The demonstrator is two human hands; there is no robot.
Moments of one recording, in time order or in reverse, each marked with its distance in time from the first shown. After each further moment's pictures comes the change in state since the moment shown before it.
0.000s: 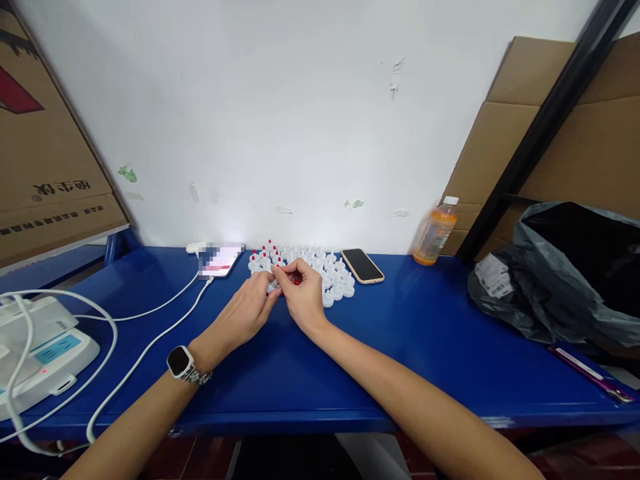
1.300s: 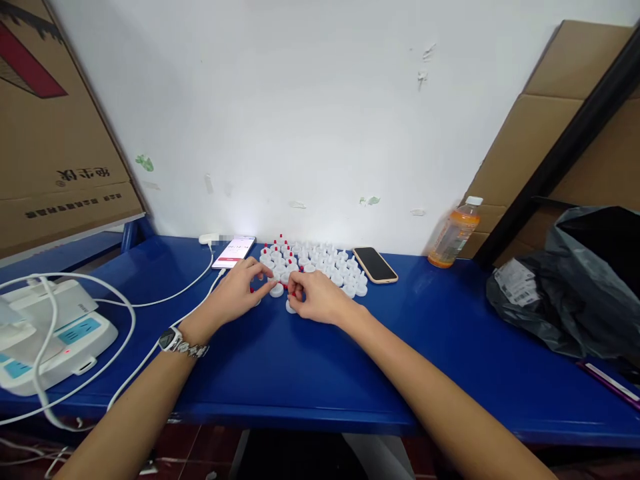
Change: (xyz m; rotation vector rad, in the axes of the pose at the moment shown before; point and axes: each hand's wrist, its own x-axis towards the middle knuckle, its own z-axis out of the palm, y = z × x) left_hand -0.003 -0.050 -0.017 -0.095 -0.052 -0.191; right_hand 0.009 -0.013 -0.033 -0.699 -0.746 -0.136
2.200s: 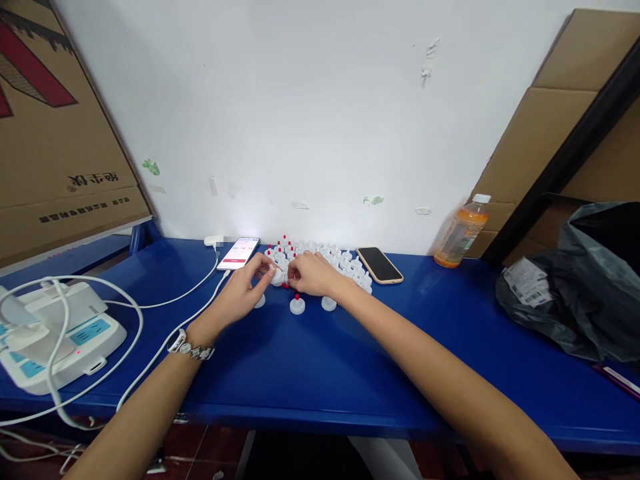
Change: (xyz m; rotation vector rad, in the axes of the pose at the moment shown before) left_hand 0.000 0.014 -0.005 -0.363 0.062 -0.009; right_hand 0.055 0.018 -0.006 -0.309 -0.076 -0.064
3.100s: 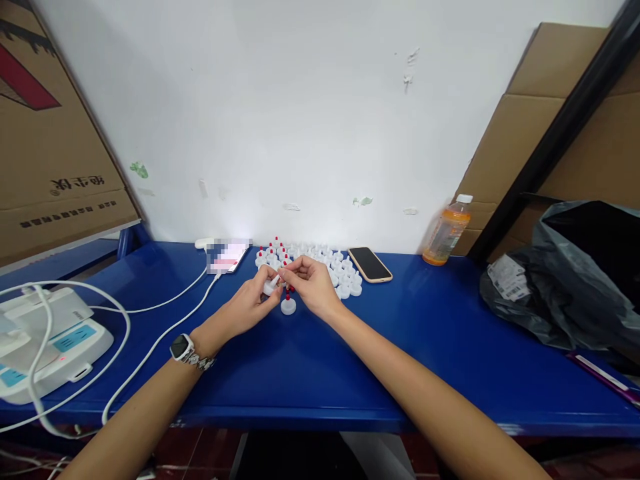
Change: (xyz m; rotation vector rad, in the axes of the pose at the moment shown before) left_hand -0.008 0.015 0.021 -0.005 -0.193 -0.009; right_hand -0.039 -0.033 0.011 1.175 0.475 0.271
